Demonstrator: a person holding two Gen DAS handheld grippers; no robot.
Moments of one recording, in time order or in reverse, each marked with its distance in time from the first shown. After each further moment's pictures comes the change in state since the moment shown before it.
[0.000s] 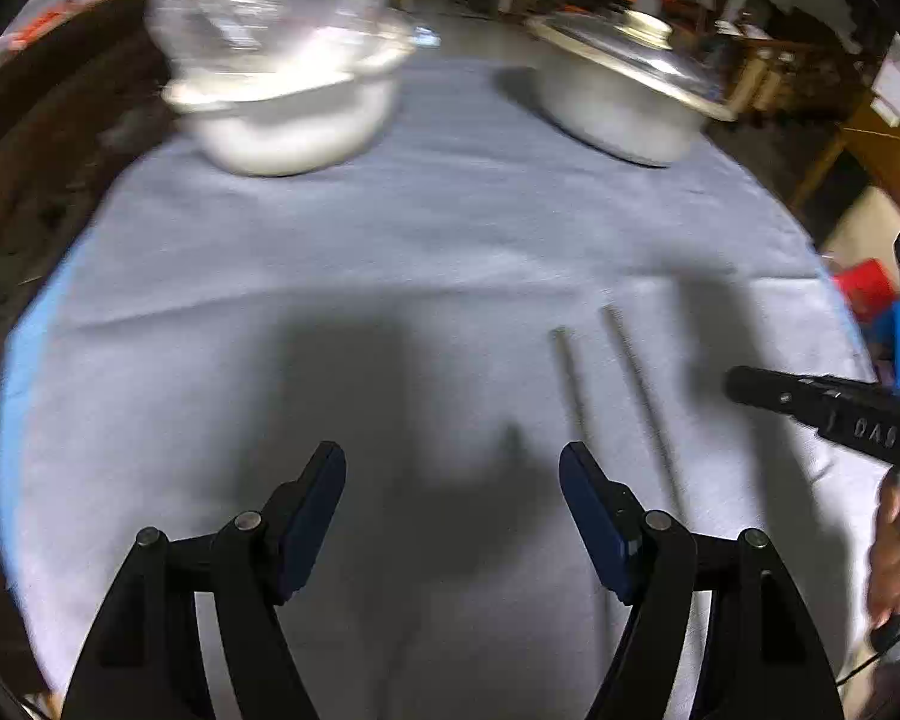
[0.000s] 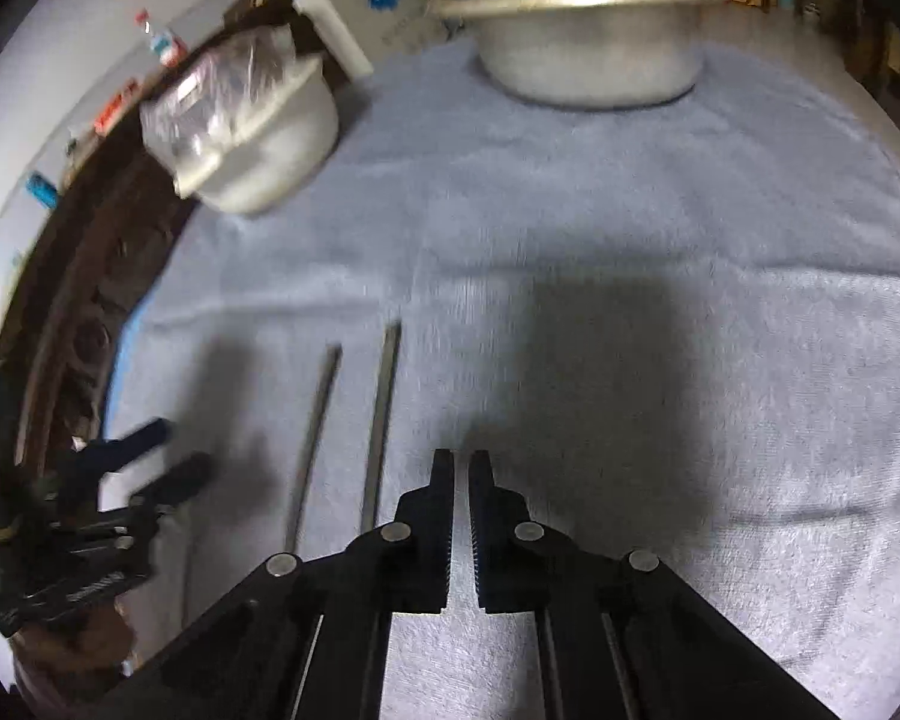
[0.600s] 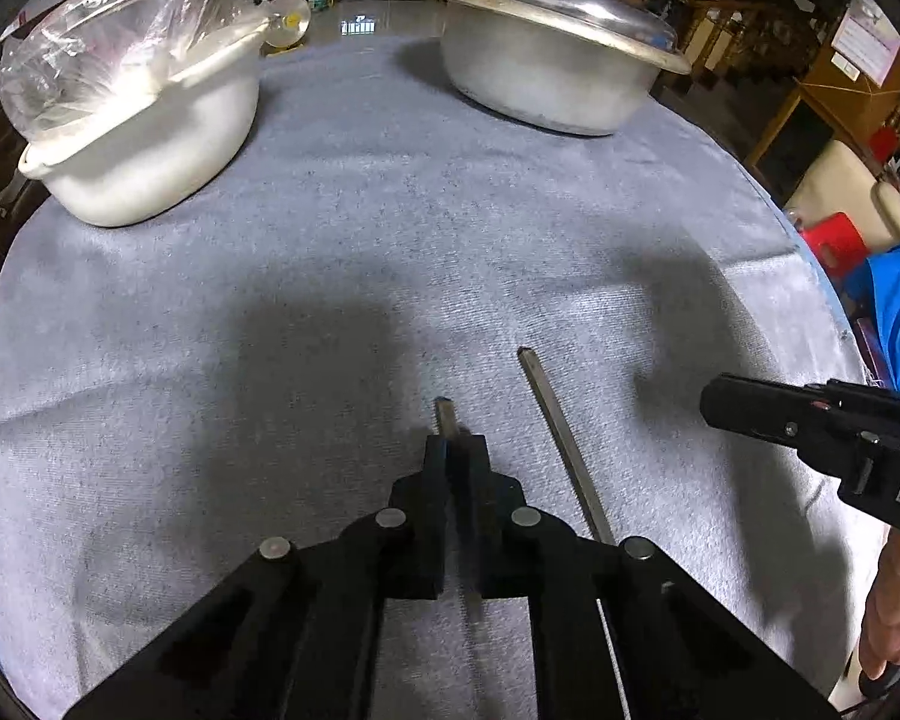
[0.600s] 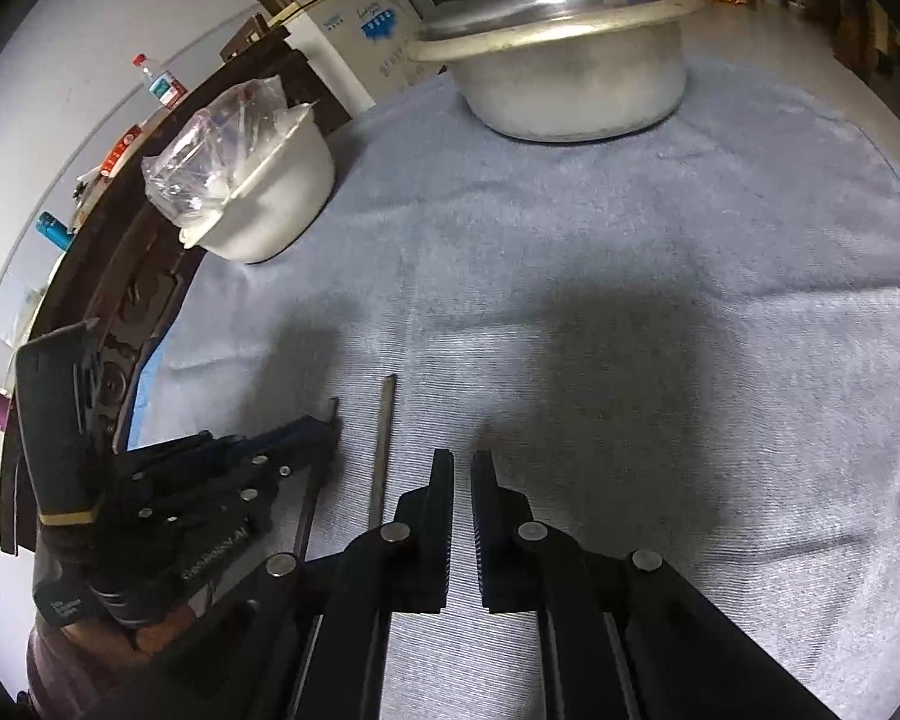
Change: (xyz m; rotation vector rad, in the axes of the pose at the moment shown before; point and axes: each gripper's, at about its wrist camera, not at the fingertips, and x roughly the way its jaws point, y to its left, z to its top) left arm 0.048 -0.037 0.032 0.106 0.040 -0.060; right arm 0.004 0.001 0.008 0.016 -0.032 0.051
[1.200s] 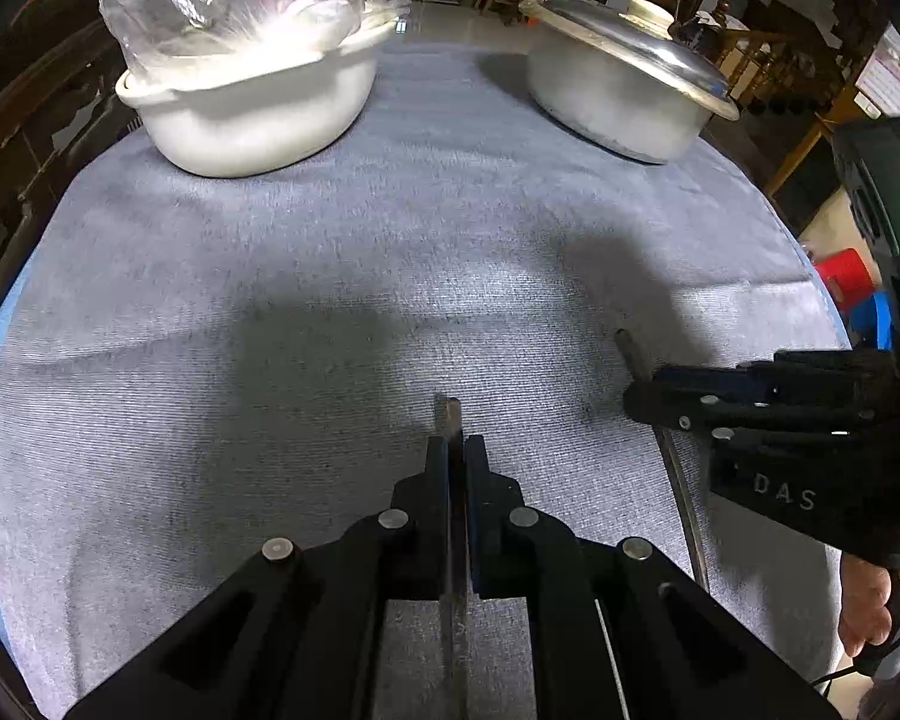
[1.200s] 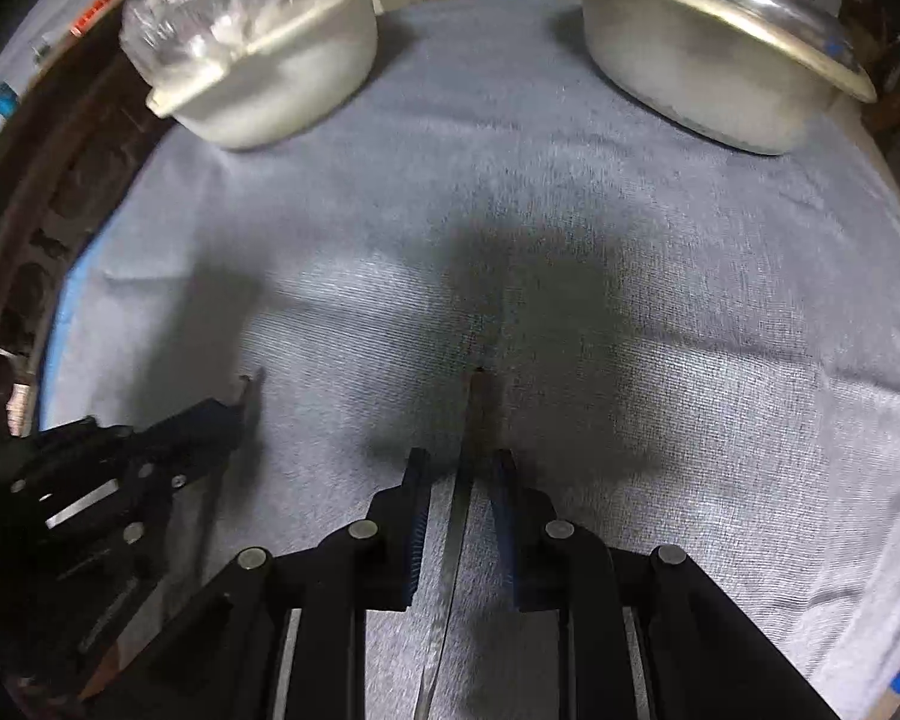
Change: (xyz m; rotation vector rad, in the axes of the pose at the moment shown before) left arm -0.025 0.050 -0.020 -0.082 -0.014 0.001; right arm 0.071 0.076 0.019 -0.188 0.201 -0.251
